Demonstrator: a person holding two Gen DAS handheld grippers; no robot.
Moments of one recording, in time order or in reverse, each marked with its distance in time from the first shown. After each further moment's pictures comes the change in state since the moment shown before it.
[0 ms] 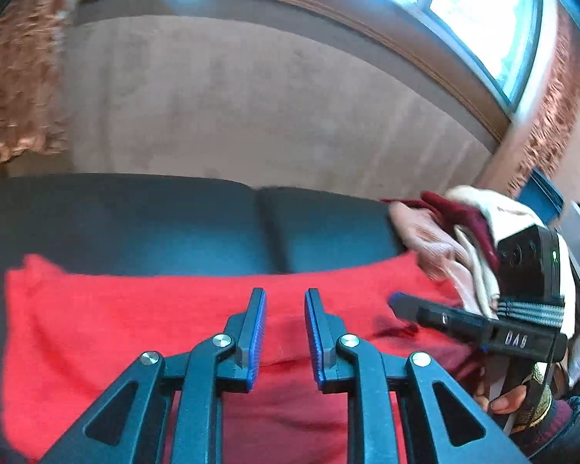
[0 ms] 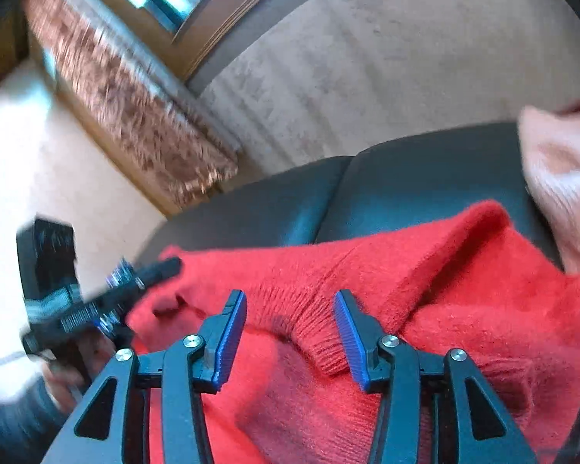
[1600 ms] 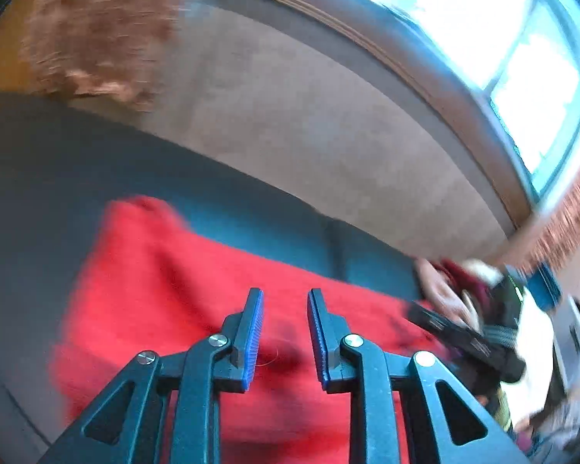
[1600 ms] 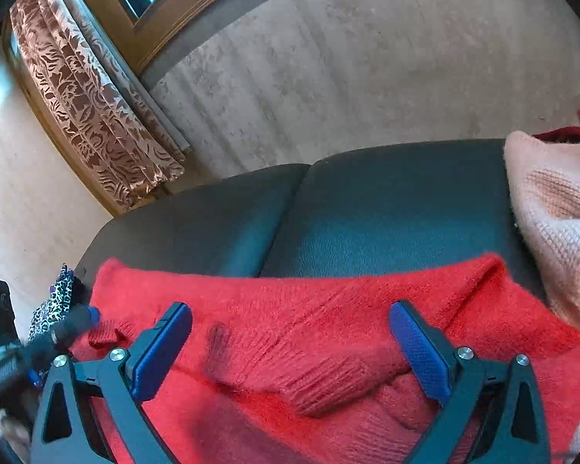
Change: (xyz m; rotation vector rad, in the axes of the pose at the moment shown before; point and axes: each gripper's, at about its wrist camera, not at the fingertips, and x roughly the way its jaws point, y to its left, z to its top) left arm -0.068 0.111 -0.035 -0.359 -0.142 0.058; right arm 0.034 0.008 0.017 -0.083 0.017 -0.241
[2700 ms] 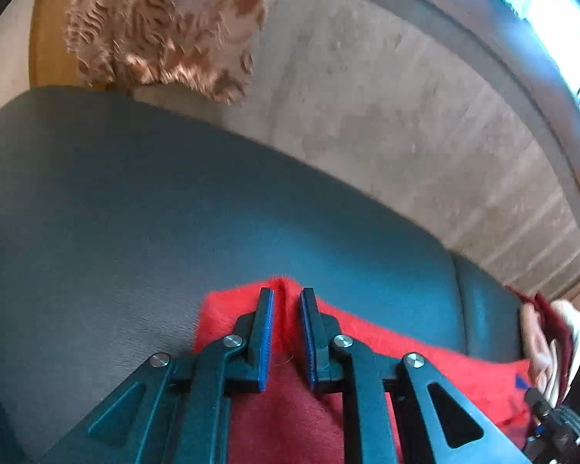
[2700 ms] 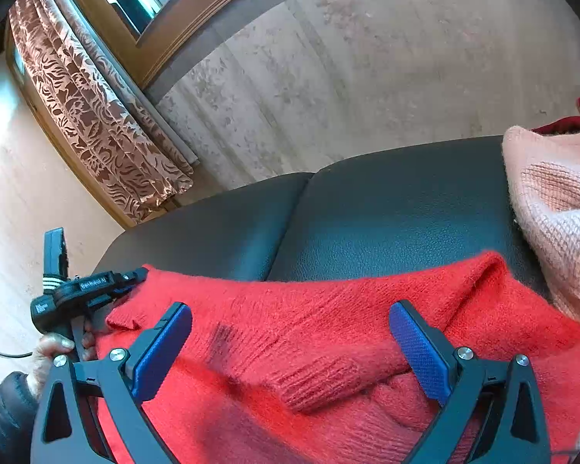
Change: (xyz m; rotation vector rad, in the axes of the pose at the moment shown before) left arm 0.046 0.050 0.063 -0.029 0.039 0.293; right arm -0.001 -0.002 -0.005 0.026 -0.032 0.045
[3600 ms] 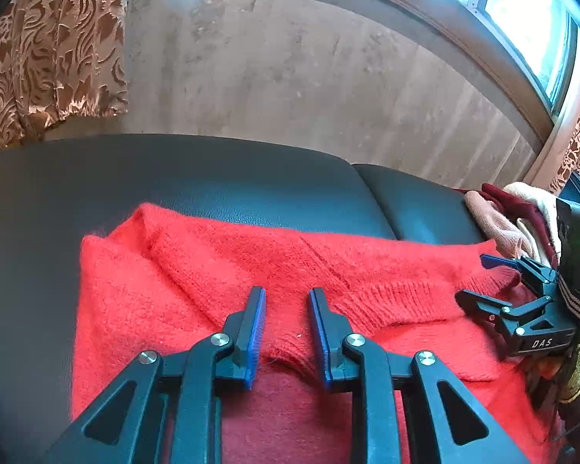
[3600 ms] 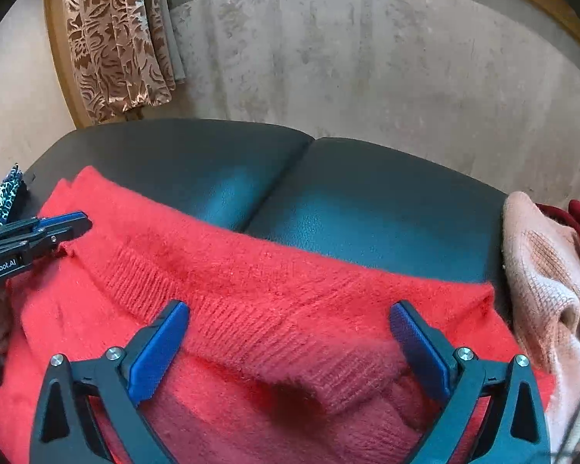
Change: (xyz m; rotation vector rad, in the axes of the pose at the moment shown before) left arm 0.002 -0.045 -0.070 0.364 0.040 -0.170; right arm 0.028 0.042 -0.012 -0.346 0.157 -0.283
